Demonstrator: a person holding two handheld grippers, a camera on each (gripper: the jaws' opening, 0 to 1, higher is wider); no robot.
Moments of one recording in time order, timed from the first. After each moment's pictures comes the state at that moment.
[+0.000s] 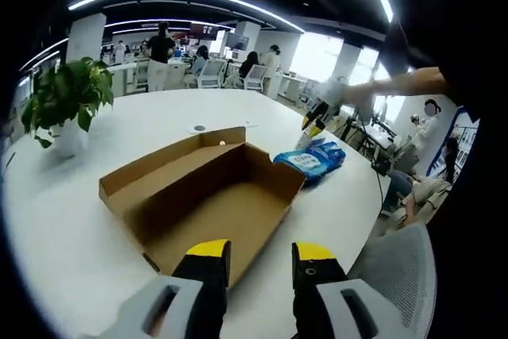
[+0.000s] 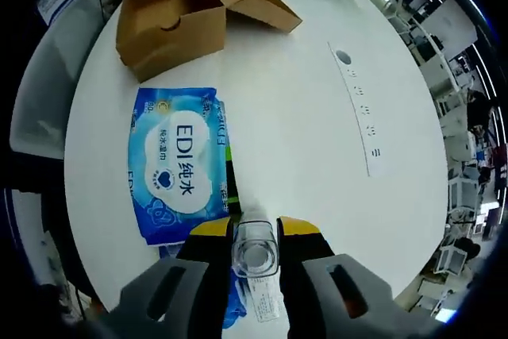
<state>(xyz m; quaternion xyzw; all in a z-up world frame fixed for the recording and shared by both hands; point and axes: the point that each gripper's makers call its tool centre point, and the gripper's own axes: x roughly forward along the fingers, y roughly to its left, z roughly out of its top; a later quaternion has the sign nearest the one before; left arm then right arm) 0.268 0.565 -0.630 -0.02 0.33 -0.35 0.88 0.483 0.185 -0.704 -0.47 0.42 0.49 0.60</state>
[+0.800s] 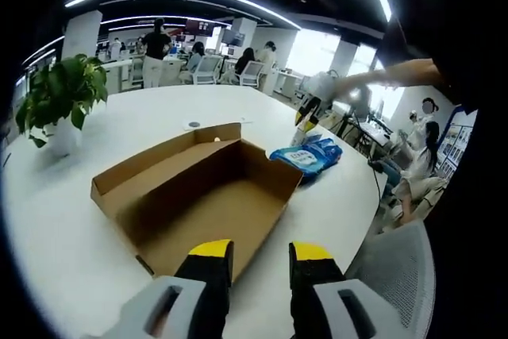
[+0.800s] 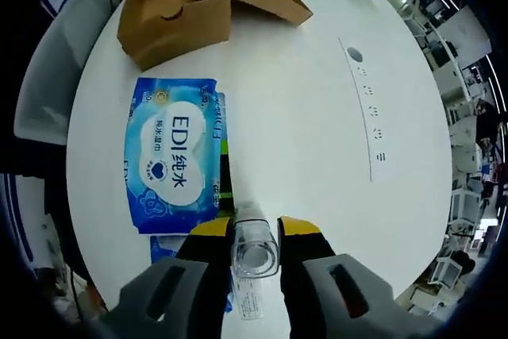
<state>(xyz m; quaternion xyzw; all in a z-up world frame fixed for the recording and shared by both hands) 0.270 0.559 -0.635 -0.03 0.34 -0.36 0.87 0.494 0.183 -0.707 -0.48 0.43 0.50 0.57</state>
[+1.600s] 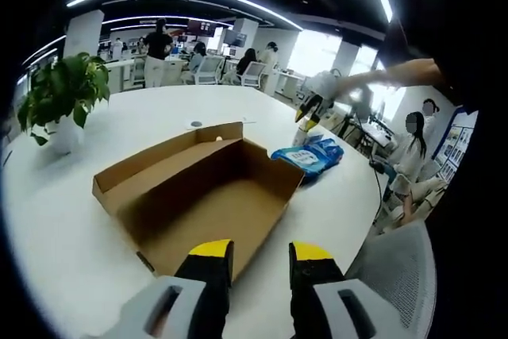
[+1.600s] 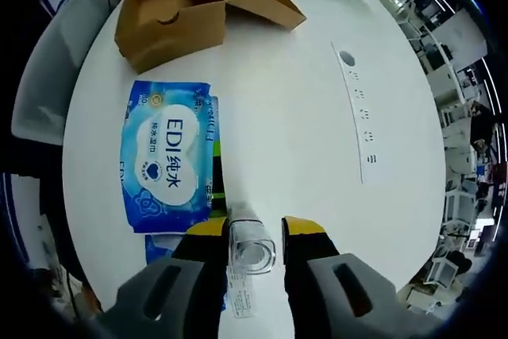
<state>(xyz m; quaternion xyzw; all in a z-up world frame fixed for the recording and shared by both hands) 0.268 0.563 -0.637 -0.03 0.33 -0.35 0.87 0.499 0.183 -0.697 -0.49 0.42 0.50 0.59</state>
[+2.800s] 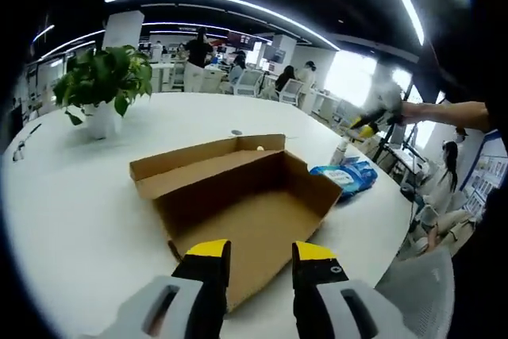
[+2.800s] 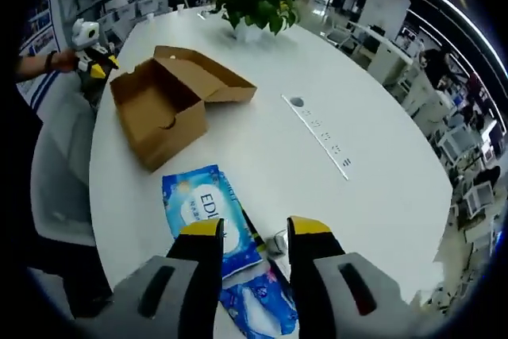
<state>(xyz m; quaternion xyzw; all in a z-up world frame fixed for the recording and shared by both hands) 0.288 0.613 -0.653 -0.06 0.31 -0.19 0.93 0.459 0.204 -0.619 -0.23 0.36 0.45 0.78</state>
